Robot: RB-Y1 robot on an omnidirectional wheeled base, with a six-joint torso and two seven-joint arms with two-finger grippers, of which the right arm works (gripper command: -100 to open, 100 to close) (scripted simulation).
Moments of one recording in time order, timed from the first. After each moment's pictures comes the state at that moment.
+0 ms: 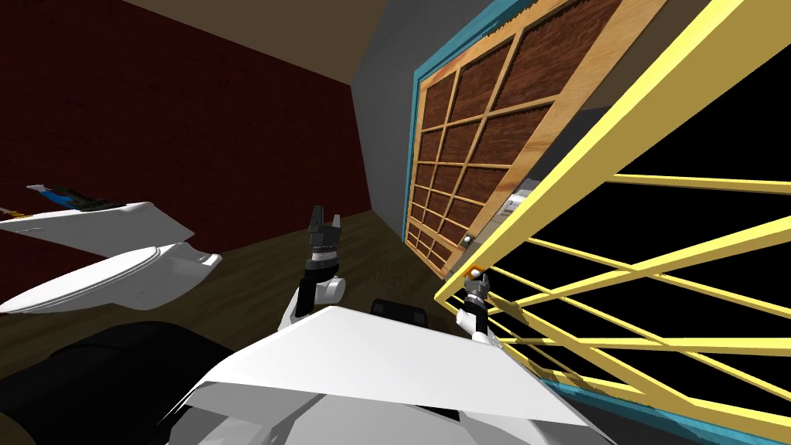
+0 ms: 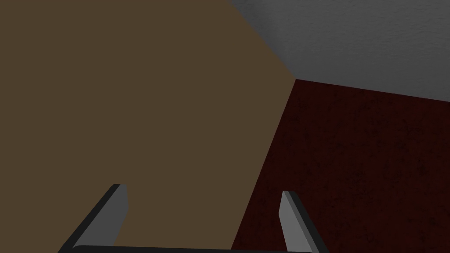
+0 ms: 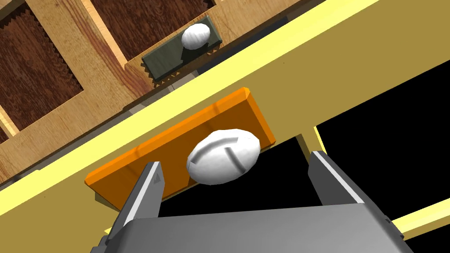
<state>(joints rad) -0.13 -0.14 -0.44 -0.54 -0.10 -0.89 -0.48</state>
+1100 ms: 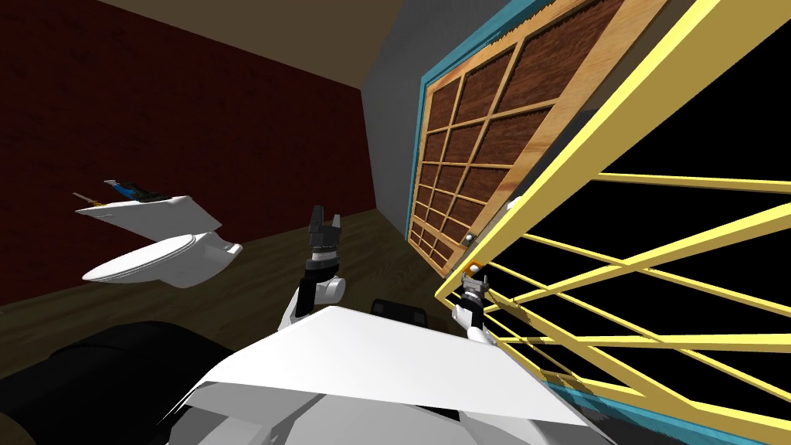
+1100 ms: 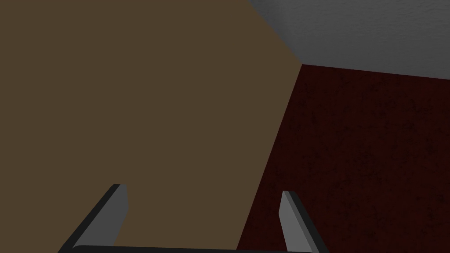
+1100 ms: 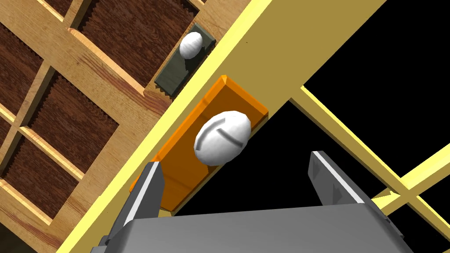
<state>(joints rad) -0.16 -0.12 -0.43 -0.52 -0.19 -0.89 -0.75</state>
